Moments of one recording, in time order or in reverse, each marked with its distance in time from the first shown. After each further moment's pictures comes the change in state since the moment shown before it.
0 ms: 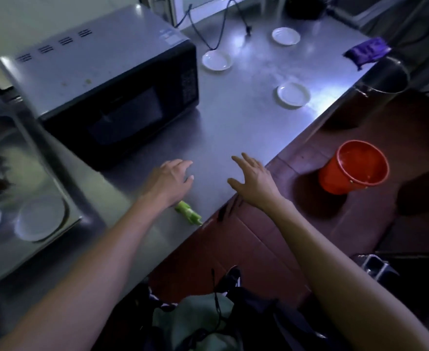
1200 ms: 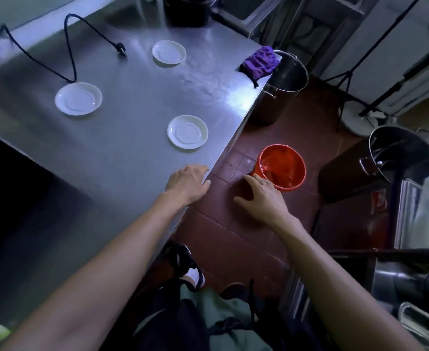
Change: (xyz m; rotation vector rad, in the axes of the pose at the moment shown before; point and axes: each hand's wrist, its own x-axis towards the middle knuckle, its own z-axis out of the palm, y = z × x) left_hand 0.320 0.299 0.088 -0.072 -0.264 0.331; right_hand 0.094 0.299 -0.150 -0.087 0.013 0.480
